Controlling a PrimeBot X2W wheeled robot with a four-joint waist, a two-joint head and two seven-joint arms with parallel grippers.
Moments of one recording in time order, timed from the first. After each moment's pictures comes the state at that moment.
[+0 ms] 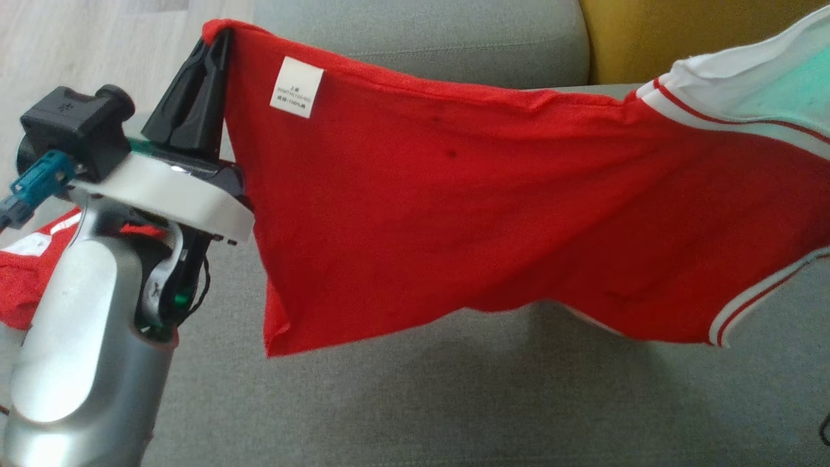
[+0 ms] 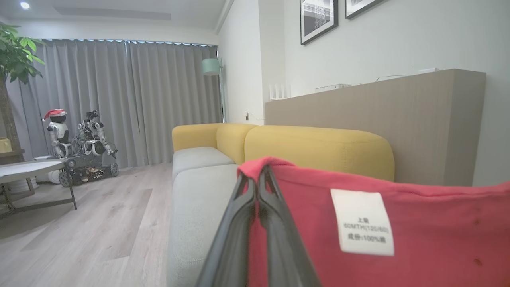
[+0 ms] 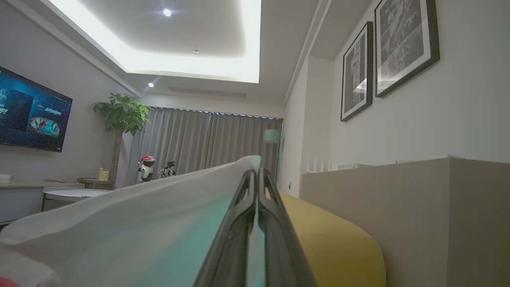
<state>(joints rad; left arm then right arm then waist) -0.48 0.27 -0.28 -0.07 -0.38 0.02 0.06 -0.34 -0.26 -0.16 -0.34 0.25 0.13 0.13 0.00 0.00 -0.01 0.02</state>
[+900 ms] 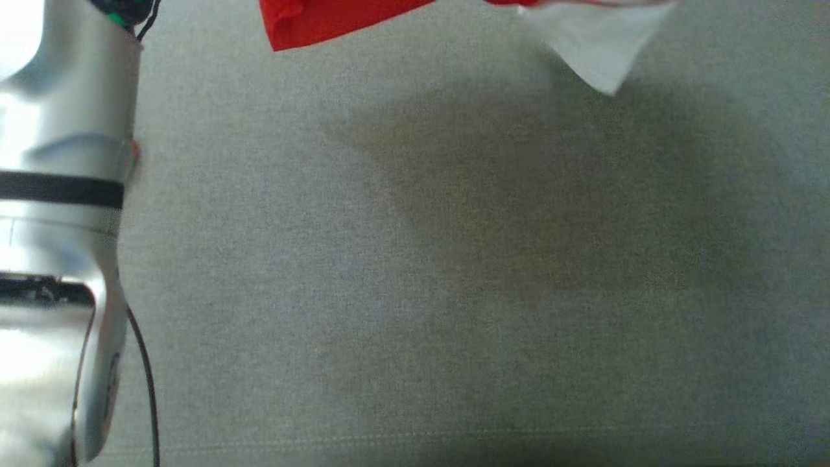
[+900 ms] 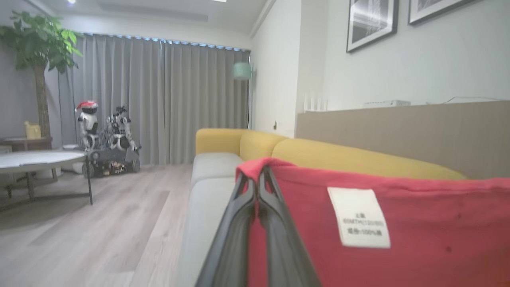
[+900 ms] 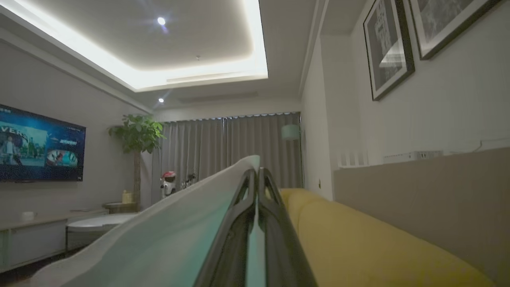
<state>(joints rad) -1.29 0.13 -0.28 0.83 -0.36 -0.07 -0.24 -1.37 -0.35 0.22 0.68 0.46 0.13 -0.17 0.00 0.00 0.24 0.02</state>
